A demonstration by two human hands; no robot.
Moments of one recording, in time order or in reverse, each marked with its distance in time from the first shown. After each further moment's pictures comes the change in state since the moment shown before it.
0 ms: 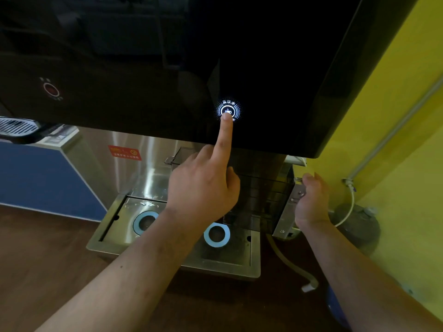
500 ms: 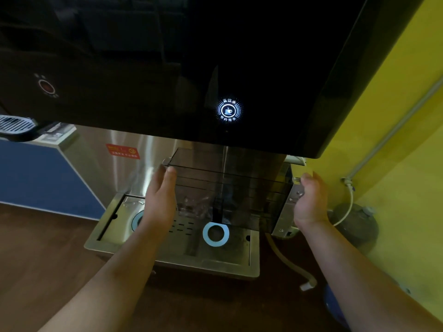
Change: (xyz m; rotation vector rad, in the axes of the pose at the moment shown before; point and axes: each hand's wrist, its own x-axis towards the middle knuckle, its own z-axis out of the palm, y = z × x) left_hand -0.039 -0.074 0.035 -0.929 -0.035 -0.935; right_hand -0.003 -0.002 0.003 -0.055 0.002 -0.013
